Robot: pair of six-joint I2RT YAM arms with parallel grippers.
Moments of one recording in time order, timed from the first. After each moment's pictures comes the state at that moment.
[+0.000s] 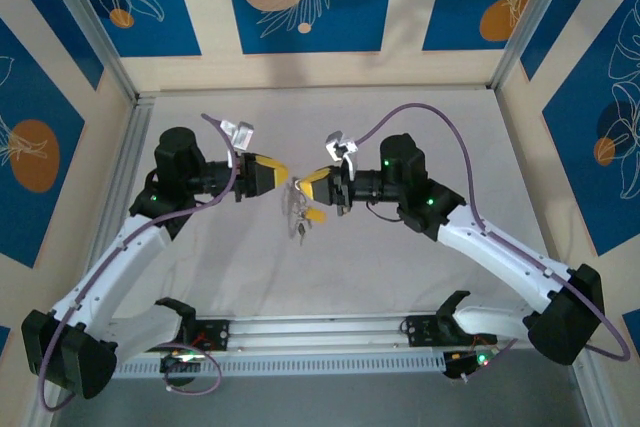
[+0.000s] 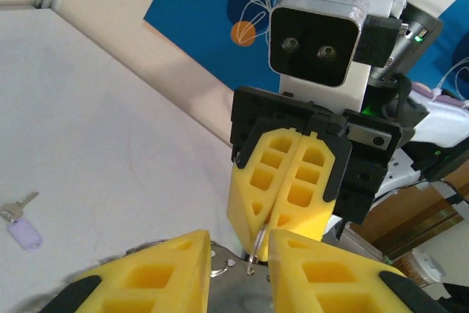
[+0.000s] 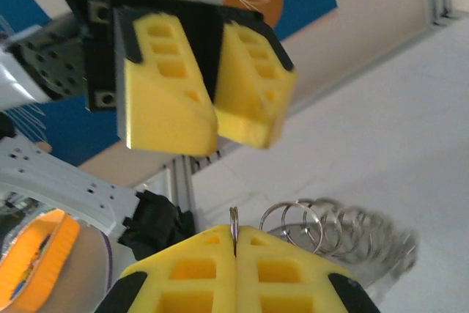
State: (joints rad) left arm -0.38 1.05 0.93 -0.04 1.03 -0.48; right arm 0.72 1.16 0.97 0.00 -0.68 0.35
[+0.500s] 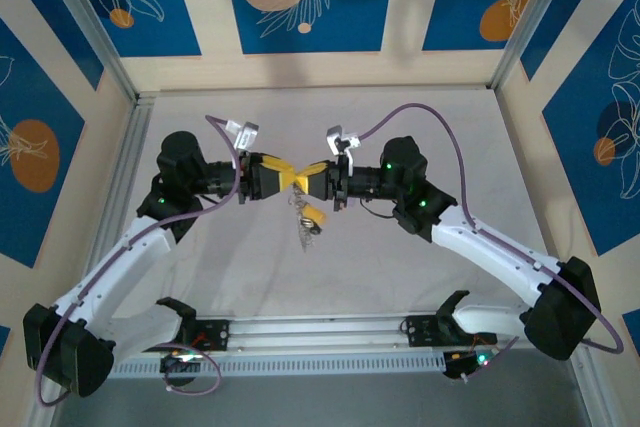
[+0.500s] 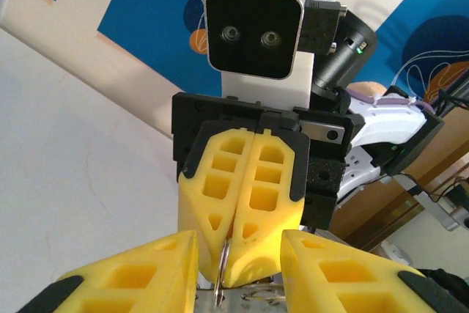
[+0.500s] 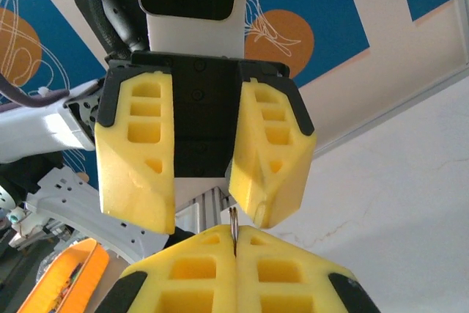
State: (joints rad) left arm -0.44 1.06 0.90 0.16 1.07 -0.60; right arm 0.72 1.18 0.92 0.25 -0.72 0.49
